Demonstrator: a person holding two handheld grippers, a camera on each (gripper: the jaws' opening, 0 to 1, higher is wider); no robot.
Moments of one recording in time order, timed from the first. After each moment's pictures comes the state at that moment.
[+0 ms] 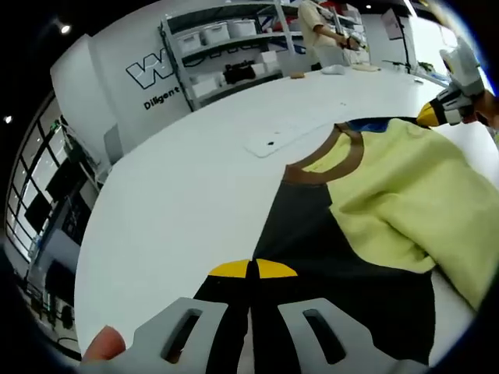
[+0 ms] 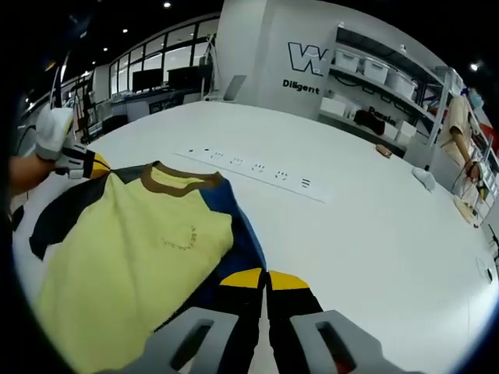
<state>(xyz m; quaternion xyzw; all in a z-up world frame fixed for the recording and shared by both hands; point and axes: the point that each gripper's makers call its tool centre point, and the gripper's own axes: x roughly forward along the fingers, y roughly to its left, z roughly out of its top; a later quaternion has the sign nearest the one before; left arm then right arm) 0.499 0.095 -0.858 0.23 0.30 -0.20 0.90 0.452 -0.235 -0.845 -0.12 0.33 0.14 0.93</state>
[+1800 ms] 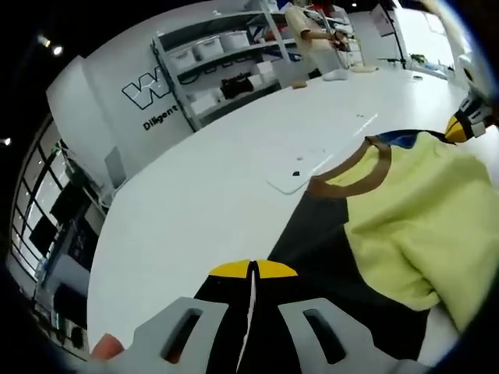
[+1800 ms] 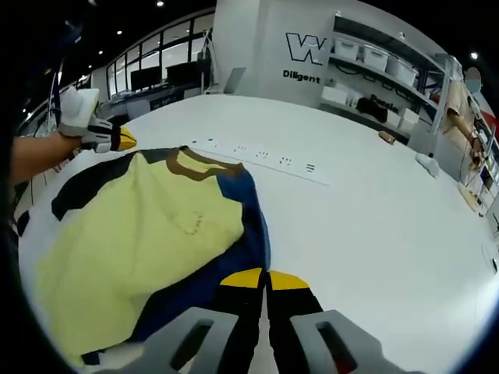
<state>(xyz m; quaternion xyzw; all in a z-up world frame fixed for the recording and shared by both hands) 0.552 0.087 -0.832 0.24 0.26 -0.21 0.91 0.438 -0.233 -0.854 -0.10 0.35 0.15 0.92</state>
